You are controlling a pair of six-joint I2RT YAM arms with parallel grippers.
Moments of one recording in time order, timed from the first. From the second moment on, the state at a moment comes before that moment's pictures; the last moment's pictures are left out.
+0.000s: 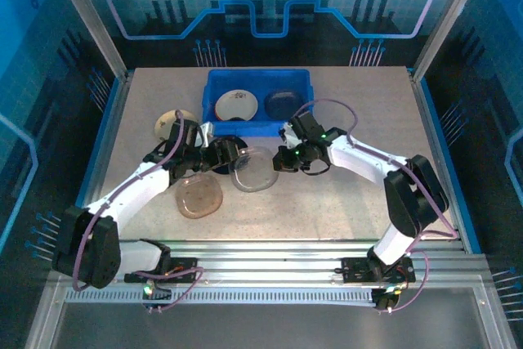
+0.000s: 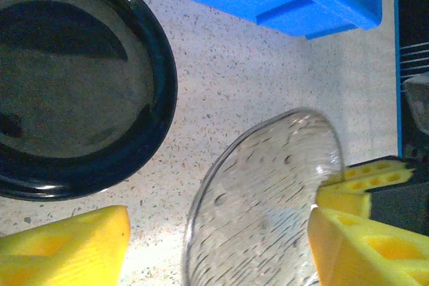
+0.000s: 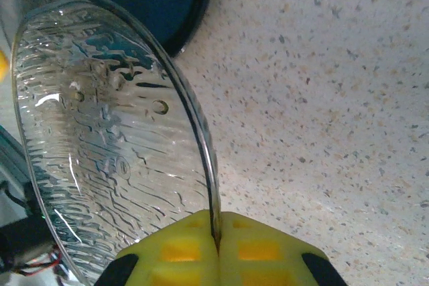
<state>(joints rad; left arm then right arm) -0.28 1.28 0.78 -0.30 0.43 -0.67 0.57 1.65 1.13 -0.52 -0.45 0.55</state>
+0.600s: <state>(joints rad) -0.32 1.37 0.82 -0.26 0.43 -0.69 0.53 1.57 1.05 -0.40 -0.48 0.67</state>
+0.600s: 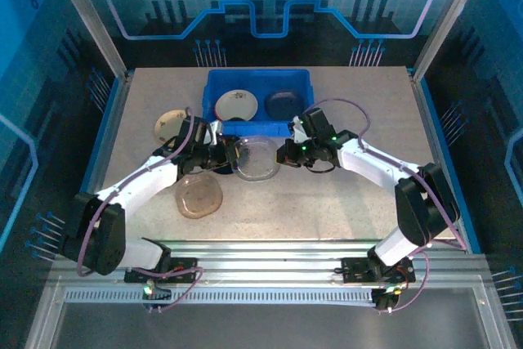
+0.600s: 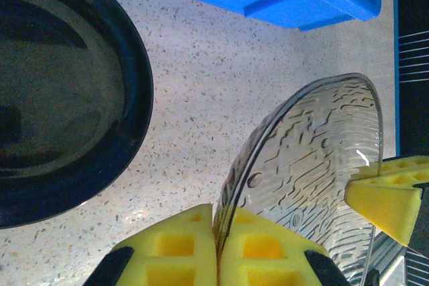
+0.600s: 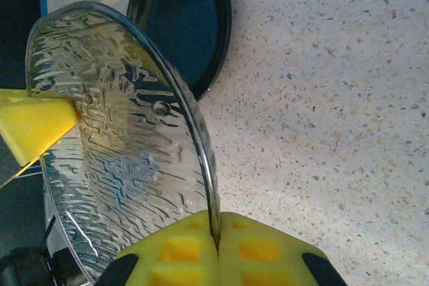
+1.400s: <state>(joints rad) -0.33 1.59 1.23 -0.27 0.40 -0.68 0.26 1.22 0.93 -0.44 -0.35 0.65</state>
